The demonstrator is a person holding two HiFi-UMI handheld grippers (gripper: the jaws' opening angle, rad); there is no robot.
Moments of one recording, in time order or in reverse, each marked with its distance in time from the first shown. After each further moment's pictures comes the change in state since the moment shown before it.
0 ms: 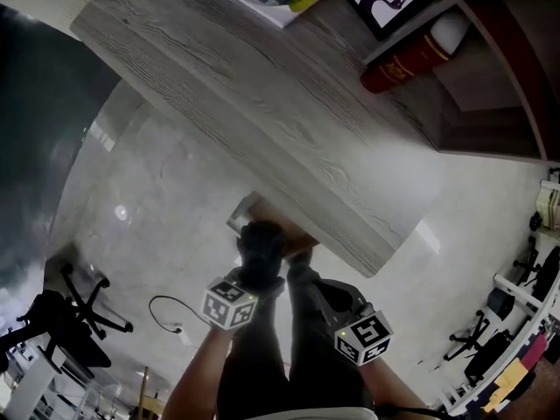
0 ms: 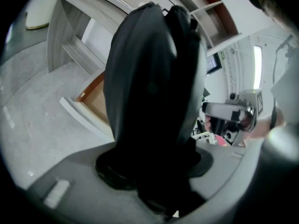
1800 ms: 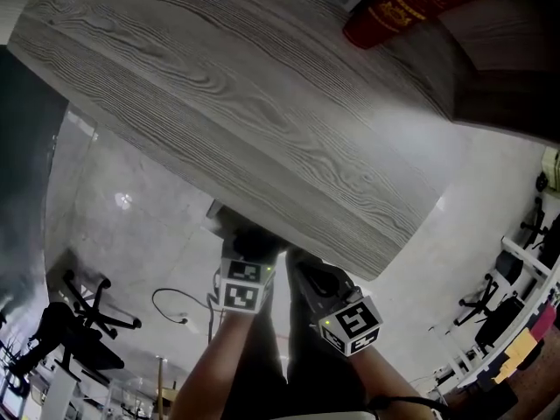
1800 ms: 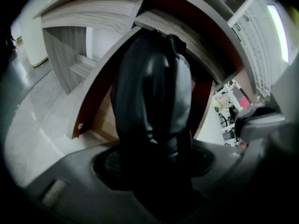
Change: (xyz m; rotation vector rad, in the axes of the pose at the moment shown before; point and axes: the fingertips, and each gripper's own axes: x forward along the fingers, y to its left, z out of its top) left arm 0.073 0.073 0.047 0.109 0.061 0.384; right arm 0.054 -0.047 -0.024 0.073 0.018 -0.021
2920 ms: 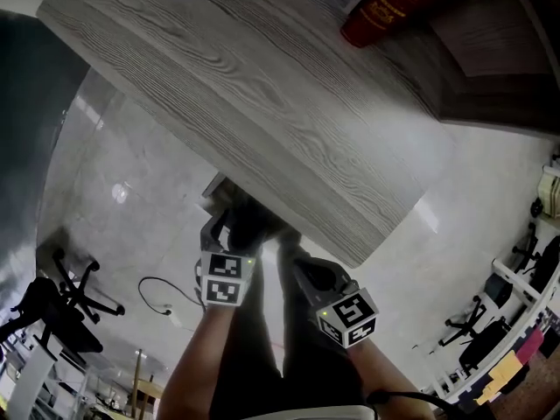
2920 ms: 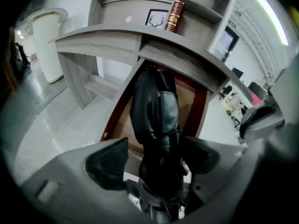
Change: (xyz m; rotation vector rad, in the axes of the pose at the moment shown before) left arm -0.039 0.006 0.011 0.045 -0.153 0.156; right arm -0.034 -0.002 -0.019 -0.066 0.056 0.066
